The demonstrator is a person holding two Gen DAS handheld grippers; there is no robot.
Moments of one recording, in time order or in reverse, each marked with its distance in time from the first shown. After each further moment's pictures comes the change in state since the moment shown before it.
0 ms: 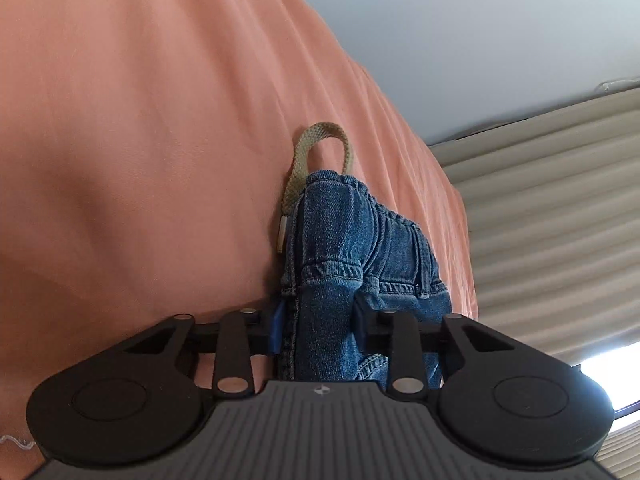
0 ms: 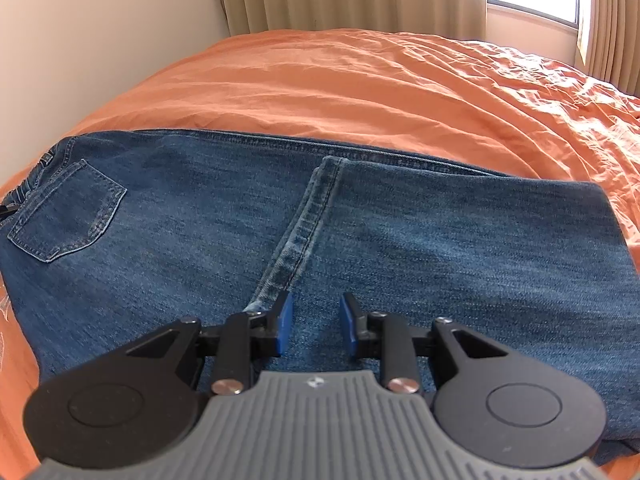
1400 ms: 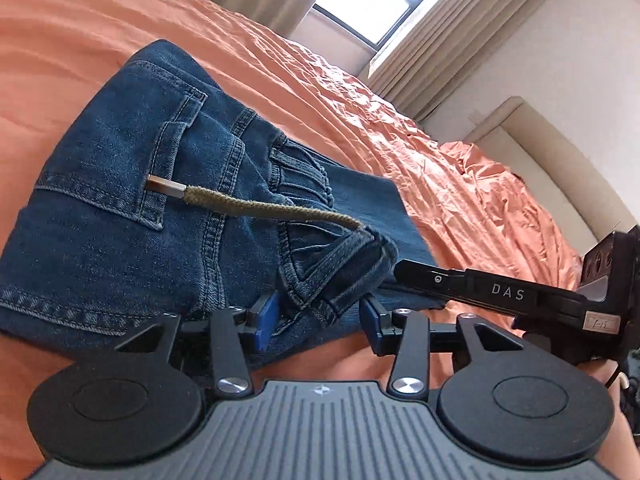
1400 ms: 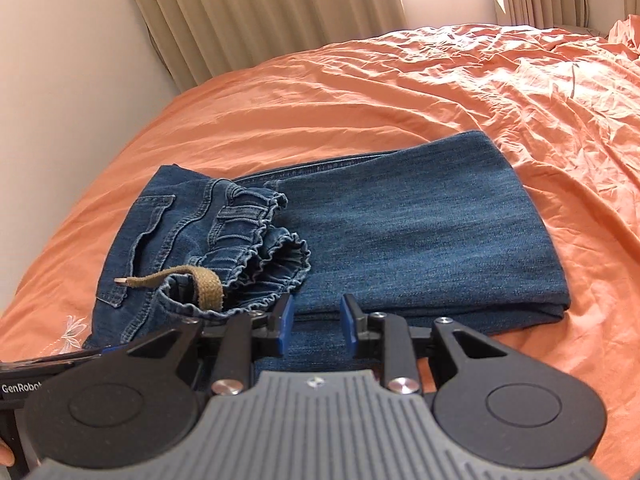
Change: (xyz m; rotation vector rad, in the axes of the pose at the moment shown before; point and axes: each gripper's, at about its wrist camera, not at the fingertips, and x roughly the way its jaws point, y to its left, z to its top) left arm -0.068 -0.105 -0.238 1.011 0.778 -0.427; right arm -0.114 -0.042 -0.031 0.310 -0.071 0.014
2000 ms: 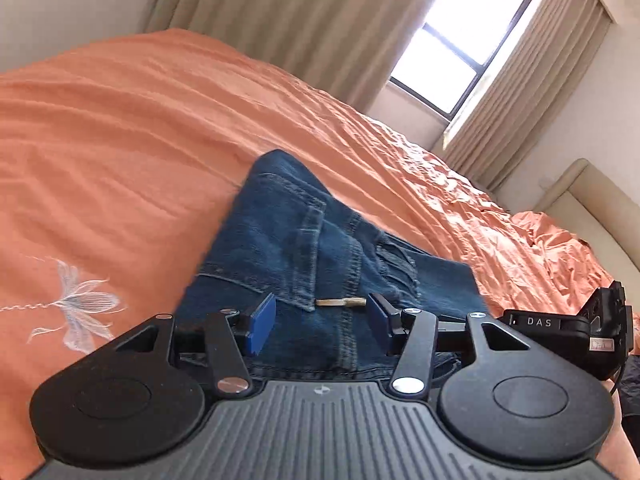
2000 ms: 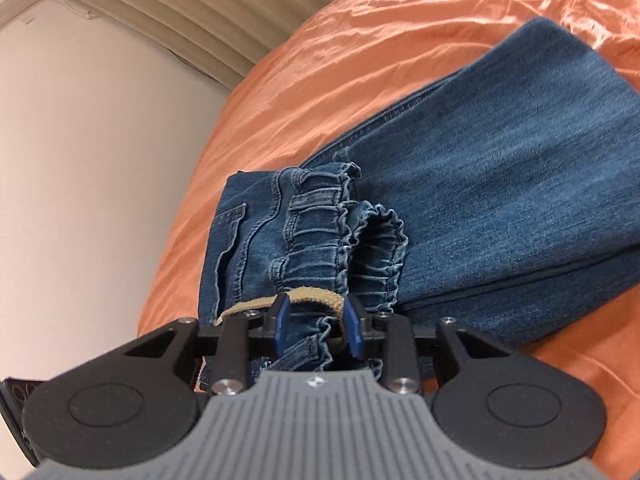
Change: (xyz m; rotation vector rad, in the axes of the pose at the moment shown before) left arm -0.063 0.018 0.017 -0.044 -0.216 0.298; right arm 0.064 -0.023 0.013 0.358 0.198 0.356
